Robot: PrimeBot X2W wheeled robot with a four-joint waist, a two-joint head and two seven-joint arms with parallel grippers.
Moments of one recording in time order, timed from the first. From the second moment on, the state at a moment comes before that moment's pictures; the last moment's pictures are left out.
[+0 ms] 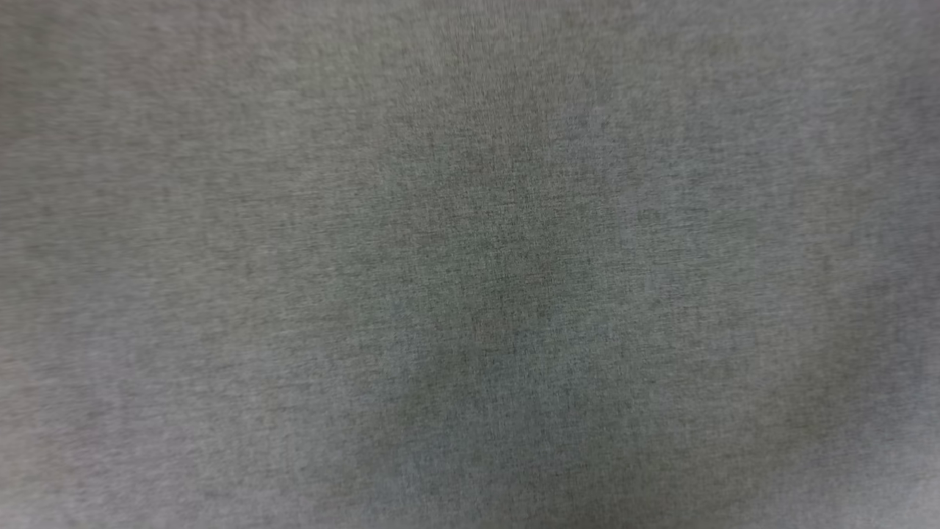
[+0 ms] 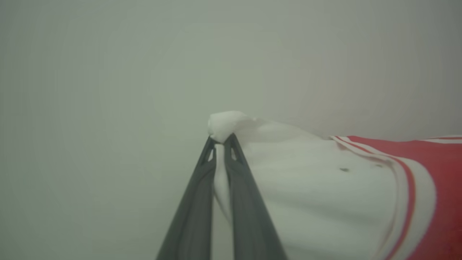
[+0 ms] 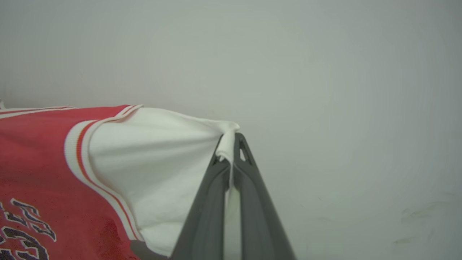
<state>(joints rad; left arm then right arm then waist) -1.69 0.56 -0.41 0.73 -0.57 0.07 -0.25 -1.59 -0.35 0.03 0.54 0.28 0.13 0.19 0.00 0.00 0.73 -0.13</state>
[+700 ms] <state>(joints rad) -1.20 0.47 -0.17 0.56 -0.52 -0.04 -0.26 -1.35 -0.42 0.34 0.76 0.43 0.13 -0.02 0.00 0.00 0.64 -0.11</state>
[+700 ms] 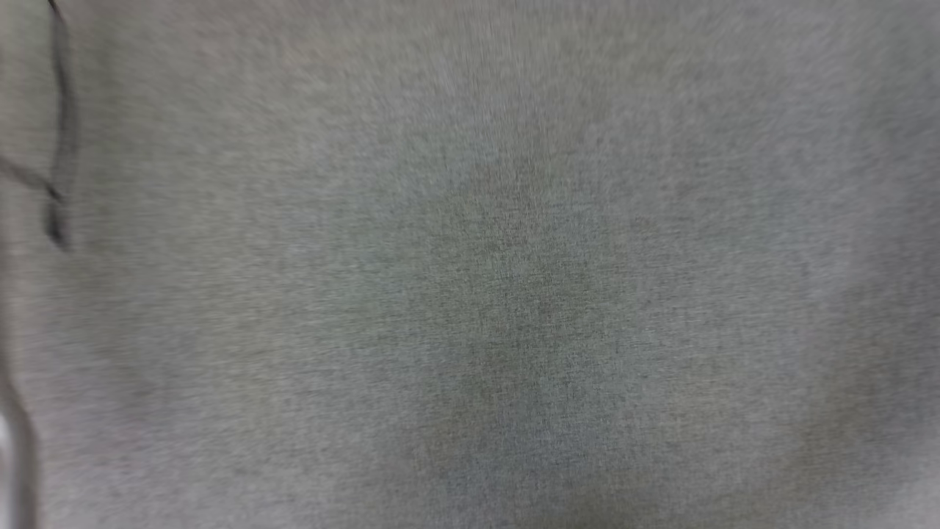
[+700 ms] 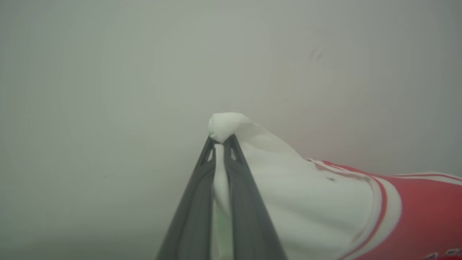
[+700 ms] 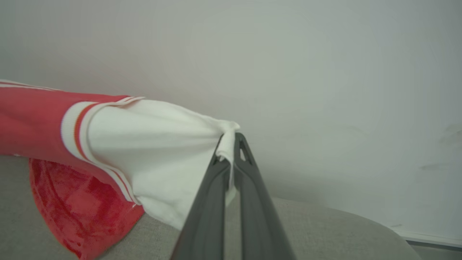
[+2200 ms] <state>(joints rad) 0.22 0.25 -0.05 0.04 -0.42 0.10 -0.09 0.18 -0.13 -0.15 -0.08 0.30 0.13 0.41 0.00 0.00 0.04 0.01</state>
